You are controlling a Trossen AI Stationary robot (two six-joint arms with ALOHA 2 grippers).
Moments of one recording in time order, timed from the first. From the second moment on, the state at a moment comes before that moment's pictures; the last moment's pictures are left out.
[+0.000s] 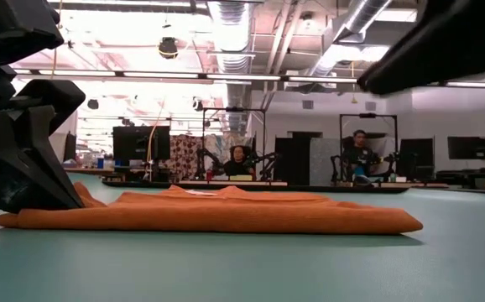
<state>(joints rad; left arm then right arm) -0.81 1.90 0.89 -0.05 -0.75 -0.54 0.84 1.87 1.12 -0.27 1.06 0.55</state>
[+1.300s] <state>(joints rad) -0.76 1.90 0.89 -0.06 -0.67 -0.60 0.68 2.15 0.60 0.98 0.66 0.27</state>
